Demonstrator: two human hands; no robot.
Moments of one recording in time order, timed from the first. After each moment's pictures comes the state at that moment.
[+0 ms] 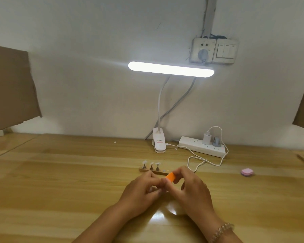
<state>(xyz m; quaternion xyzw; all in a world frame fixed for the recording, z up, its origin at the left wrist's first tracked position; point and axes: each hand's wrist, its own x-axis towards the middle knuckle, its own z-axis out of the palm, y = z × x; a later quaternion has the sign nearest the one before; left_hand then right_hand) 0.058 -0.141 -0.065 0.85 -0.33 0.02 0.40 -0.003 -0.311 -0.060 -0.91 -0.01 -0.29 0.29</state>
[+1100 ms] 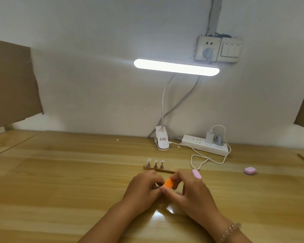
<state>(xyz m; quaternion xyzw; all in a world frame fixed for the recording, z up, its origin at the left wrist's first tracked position) 0.061 -0.136 -0.067 0.87 -0.33 0.08 0.35 -0.006 -0.305 -0.060 -0.93 -0.04 -0.24 0.28</state>
